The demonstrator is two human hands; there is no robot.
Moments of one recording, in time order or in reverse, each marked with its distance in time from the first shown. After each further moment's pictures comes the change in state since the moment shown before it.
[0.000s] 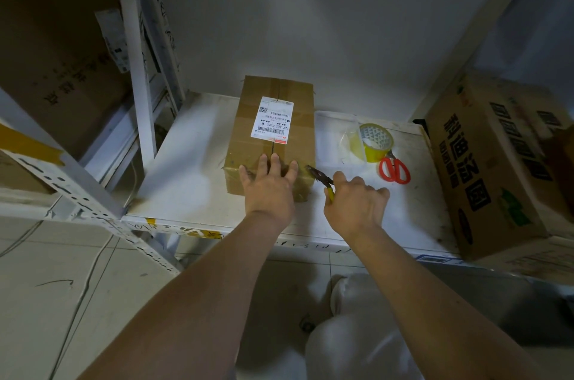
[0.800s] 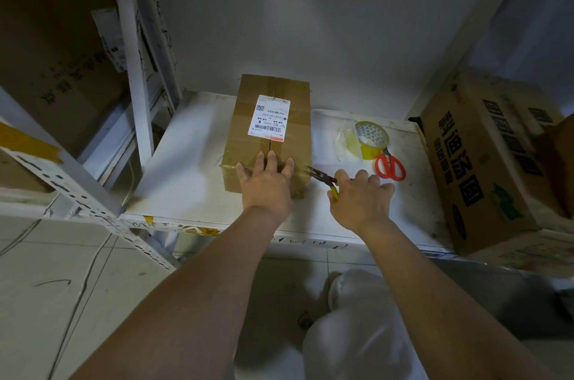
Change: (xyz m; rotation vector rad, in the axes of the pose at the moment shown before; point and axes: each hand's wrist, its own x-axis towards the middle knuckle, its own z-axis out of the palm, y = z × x) left_hand -0.001 -0.001 -0.004 -0.026 -0.007 -0.003; right_hand 0.000 0.017 -0.011 -0.011 -0.132 -0.046
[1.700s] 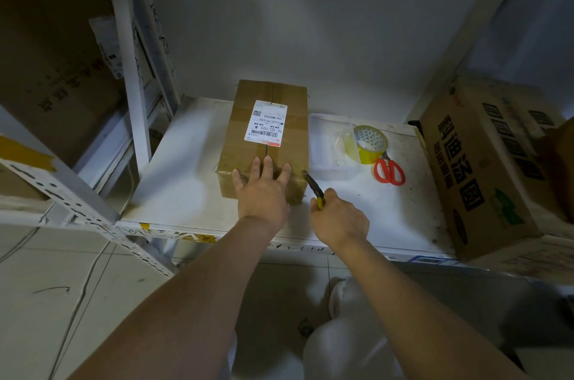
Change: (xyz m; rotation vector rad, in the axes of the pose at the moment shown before) left_hand -0.002 0.002 0.002 0.006 0.015 -0.012; right_hand -0.008 -0.028 0.022 0.372 -0.084 0.123
